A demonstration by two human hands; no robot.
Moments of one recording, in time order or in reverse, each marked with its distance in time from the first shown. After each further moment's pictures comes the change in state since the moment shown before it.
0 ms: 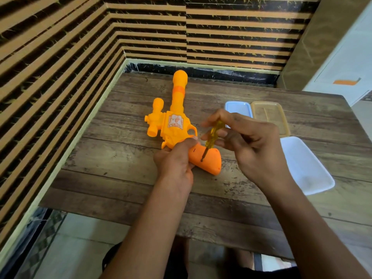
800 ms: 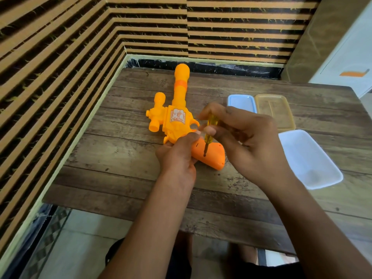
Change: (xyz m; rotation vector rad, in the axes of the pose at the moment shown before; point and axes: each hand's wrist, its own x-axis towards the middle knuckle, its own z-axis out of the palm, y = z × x) left_hand -0.008 0.002 -0.001 -0.007 -0.006 -0.006; right_hand 0.002 -0.012 0.008 -0.219 -0.045 -0.142
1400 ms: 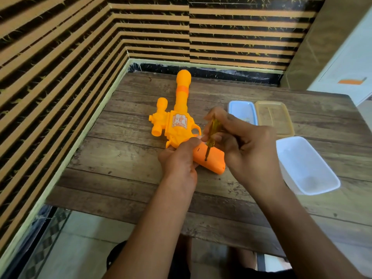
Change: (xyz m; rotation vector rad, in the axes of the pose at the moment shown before) left_hand -0.003 0.001 0.001 -0.021 0.002 0.005; right_hand -0.005 0.001 0.012 -0.014 0.104 0.087
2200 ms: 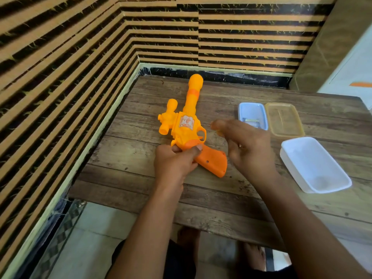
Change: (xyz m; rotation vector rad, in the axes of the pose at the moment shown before) left_hand -0.001 0.021 -0.045 0.438 0.016 0.129; right_hand 0.005 0.040 0.016 -0.333 0.047 -0.334
